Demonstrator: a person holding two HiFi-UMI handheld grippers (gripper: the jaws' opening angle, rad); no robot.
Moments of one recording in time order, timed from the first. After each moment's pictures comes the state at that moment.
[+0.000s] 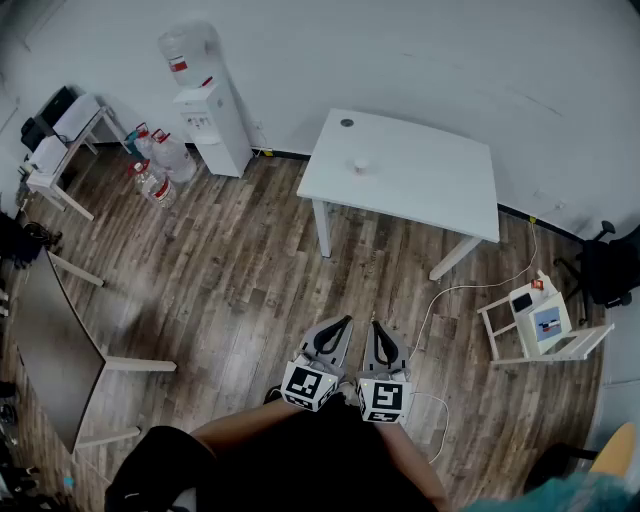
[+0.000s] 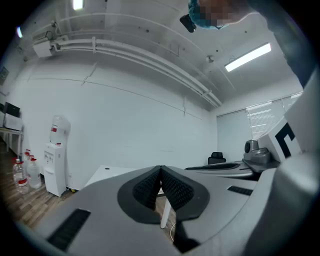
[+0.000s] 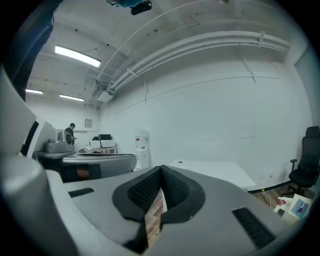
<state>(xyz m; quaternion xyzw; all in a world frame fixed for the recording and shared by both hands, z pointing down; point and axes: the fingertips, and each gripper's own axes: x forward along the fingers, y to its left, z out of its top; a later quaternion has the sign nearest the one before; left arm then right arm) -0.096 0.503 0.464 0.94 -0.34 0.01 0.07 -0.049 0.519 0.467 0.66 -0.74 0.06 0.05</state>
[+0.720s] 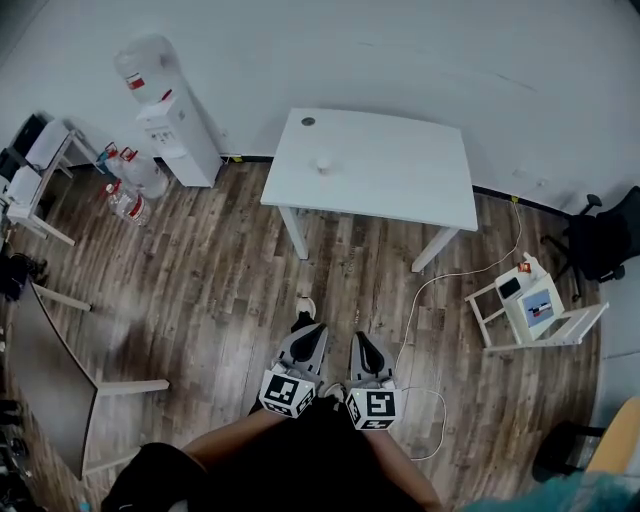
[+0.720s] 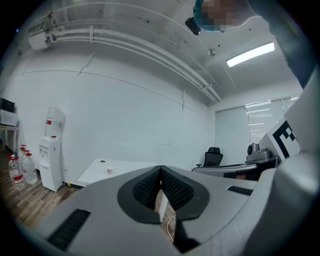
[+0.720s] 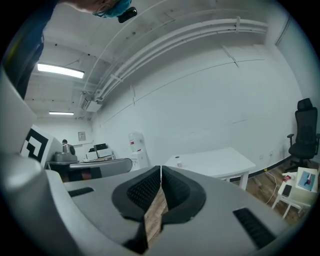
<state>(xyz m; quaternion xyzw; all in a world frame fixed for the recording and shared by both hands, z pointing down) -0.062 0.477 0.501 0.94 -0.33 0.04 0.08 0.004 0.509 0.505 0.67 -0.73 0.13 0.00</state>
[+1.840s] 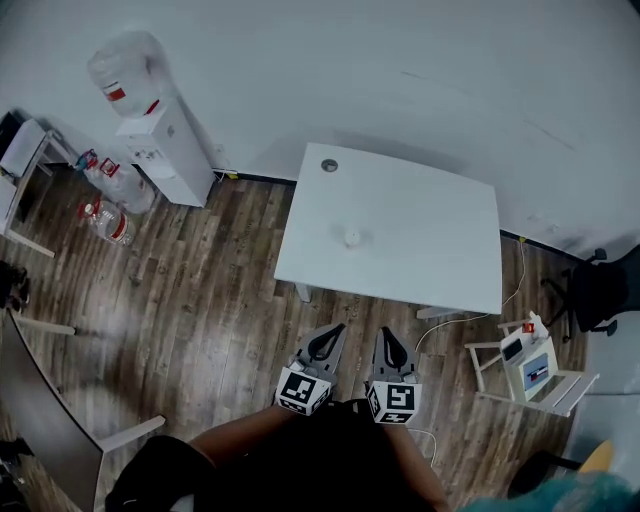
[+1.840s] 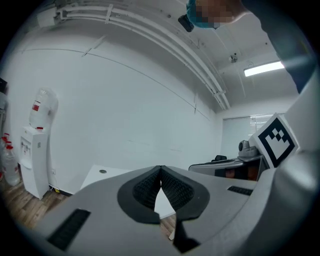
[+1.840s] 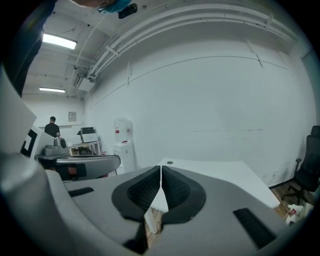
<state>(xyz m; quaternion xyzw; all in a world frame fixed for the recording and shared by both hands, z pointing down) -0.048 0.125 0.503 0.95 -0.30 0.02 0.12 0.035 0.149 0.502 0.69 -0.71 0.11 0.09</state>
